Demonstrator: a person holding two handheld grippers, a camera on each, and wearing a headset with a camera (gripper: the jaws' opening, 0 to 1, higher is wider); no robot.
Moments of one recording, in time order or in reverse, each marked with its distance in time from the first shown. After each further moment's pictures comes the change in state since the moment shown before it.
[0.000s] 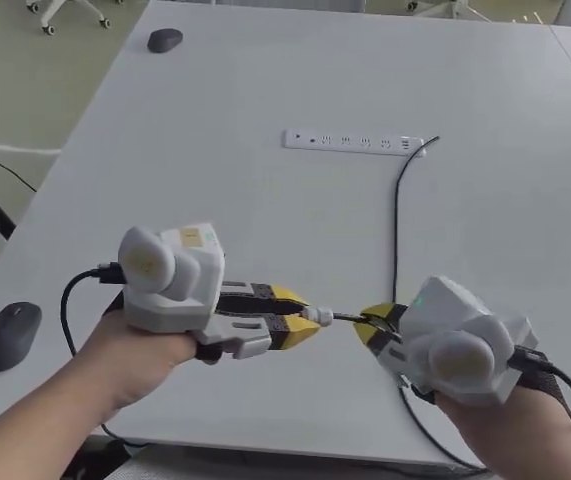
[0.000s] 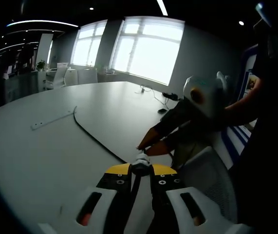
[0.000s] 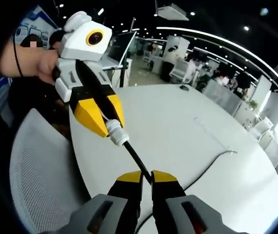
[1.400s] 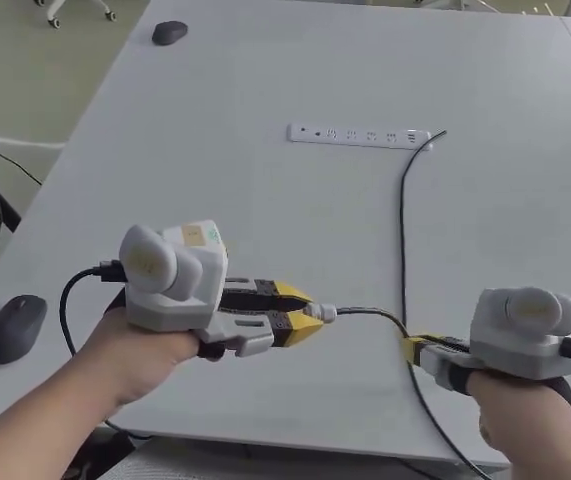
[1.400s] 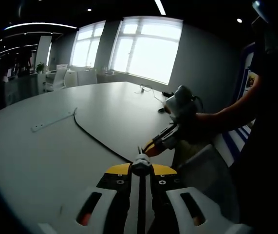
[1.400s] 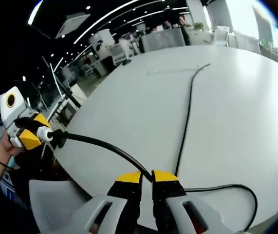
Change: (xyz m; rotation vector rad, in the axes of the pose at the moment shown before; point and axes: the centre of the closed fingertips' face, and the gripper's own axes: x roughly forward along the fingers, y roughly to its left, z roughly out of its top) left arm 0.000 -0.002 0.000 0.024 0.000 0.006; right arm 0.013 -0.032 -0.093 0.812 0.100 -0.064
